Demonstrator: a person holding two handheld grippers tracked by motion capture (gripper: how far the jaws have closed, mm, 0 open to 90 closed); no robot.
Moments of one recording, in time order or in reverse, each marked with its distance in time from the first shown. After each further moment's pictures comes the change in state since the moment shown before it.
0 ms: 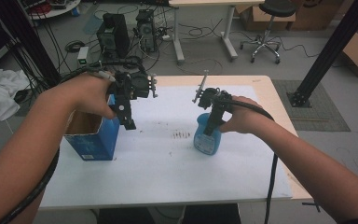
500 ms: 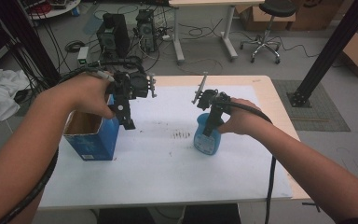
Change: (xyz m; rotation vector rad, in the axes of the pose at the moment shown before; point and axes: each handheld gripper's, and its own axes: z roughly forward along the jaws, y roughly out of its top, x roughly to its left) left arm 0.000 -0.003 -0.001 0.000 0.003 -0.003; right arm -0.001 0.001 0.008 0.010 0.007 0.034
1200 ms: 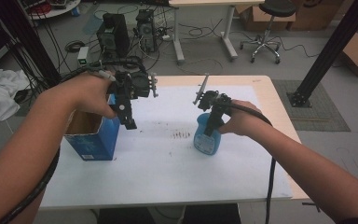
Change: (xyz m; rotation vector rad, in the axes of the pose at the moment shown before) left arm 0.000 0.003 -0.001 -0.009 -0.001 0.007; right arm -0.003 -0.003 0.007 0.002 0.003 0.024
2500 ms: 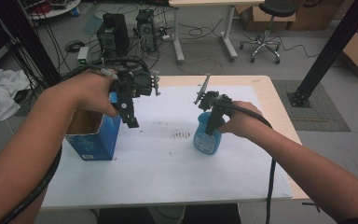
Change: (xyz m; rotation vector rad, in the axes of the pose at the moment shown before) left arm 0.000 0.006 -0.005 -0.008 0.008 0.011; right arm 0.000 -0.002 0.002 0.010 -0.009 0.049
